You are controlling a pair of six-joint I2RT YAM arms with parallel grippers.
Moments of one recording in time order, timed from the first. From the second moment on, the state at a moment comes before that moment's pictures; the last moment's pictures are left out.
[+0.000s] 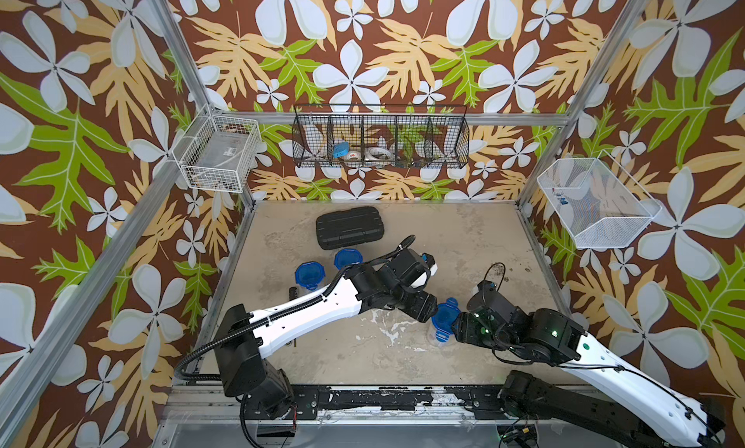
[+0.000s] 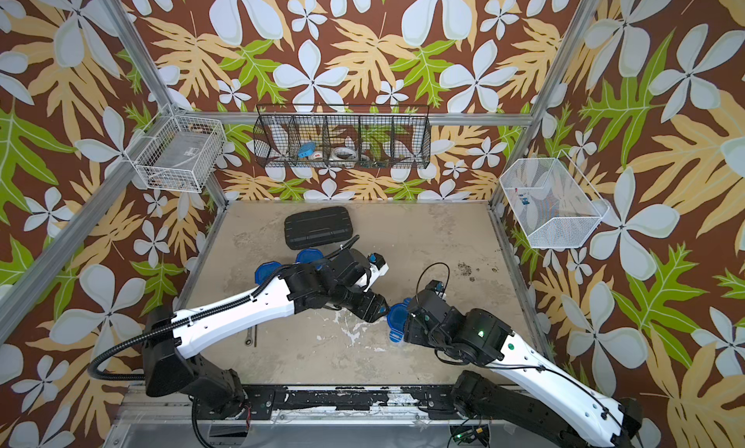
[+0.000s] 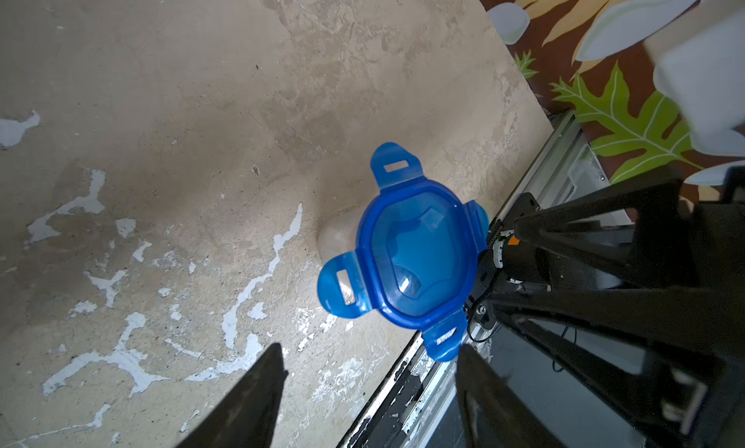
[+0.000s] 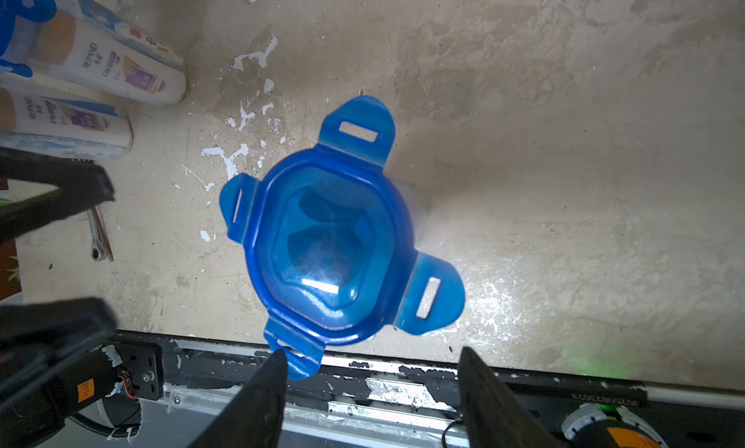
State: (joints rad) left arm -1.04 1.59 1.42 -0.72 0.19 -0.44; right arm 0.89 0.83 0.93 -1.17 0.17 1.01
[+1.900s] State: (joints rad) left arm -1.07 1.75 1.44 -0.69 0.25 -0.50; right arm 0.62 0.72 0.66 -0.80 -0.05 0.88
